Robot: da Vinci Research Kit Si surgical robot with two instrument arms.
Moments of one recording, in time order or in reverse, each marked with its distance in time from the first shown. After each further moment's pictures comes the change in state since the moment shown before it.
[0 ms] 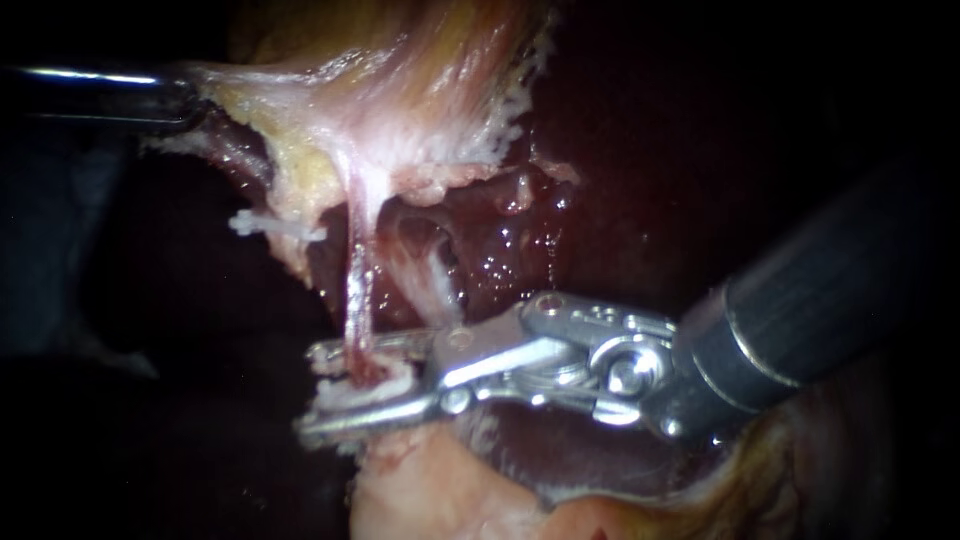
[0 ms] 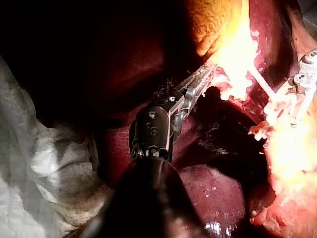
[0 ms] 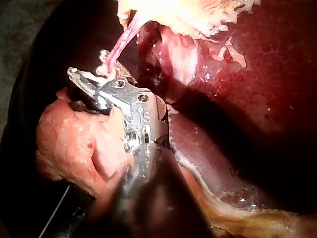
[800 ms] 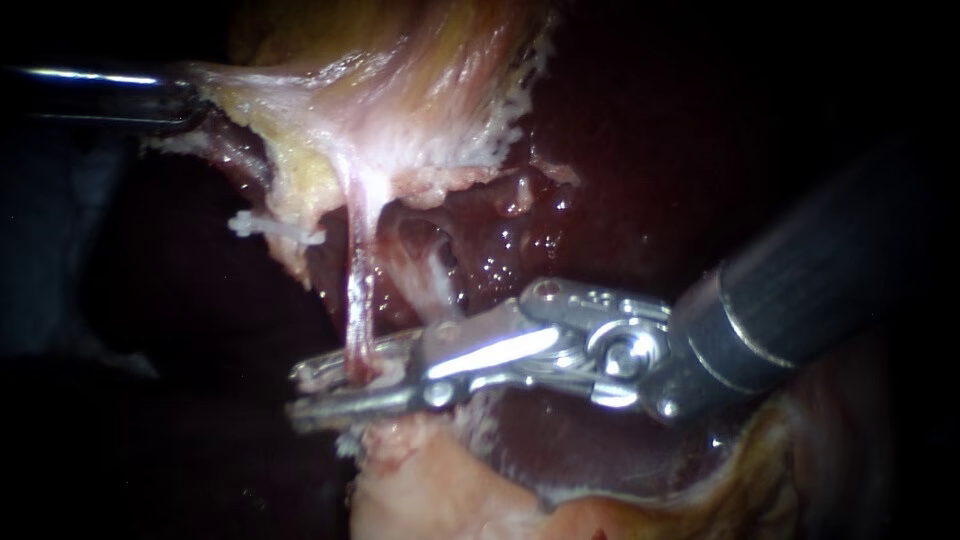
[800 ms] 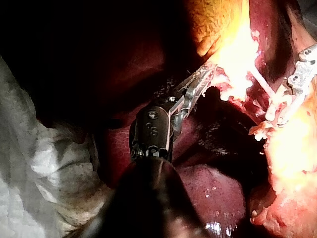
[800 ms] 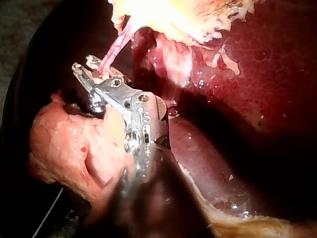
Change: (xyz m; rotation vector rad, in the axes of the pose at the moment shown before) right arm 0.000 0.001 -0.001 0.033 -0.017 -0.008; left arm 0.000 0.000 0.000 0.001 0.000 0.000
